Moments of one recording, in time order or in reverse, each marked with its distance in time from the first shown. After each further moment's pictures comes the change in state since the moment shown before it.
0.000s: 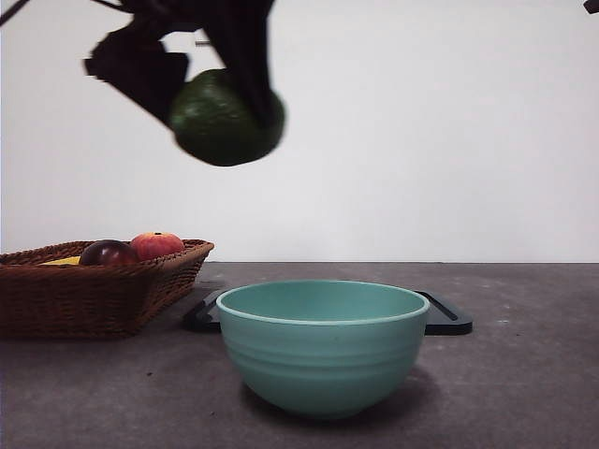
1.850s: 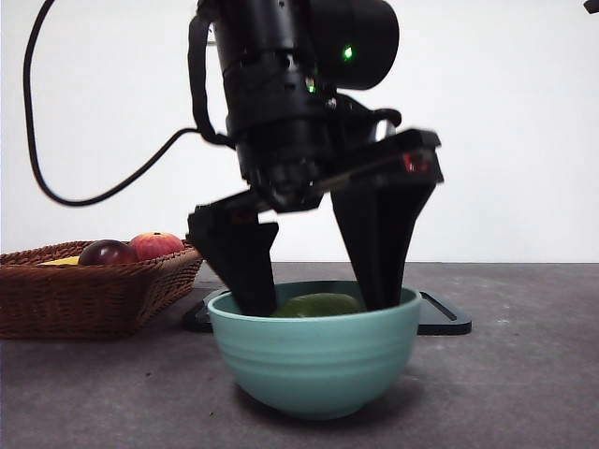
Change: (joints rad) left arm -0.139 0.388 0.072 0.050 -0.046 0.032; right arm 0.000 0.000 0.000 0.000 0.000 0.000
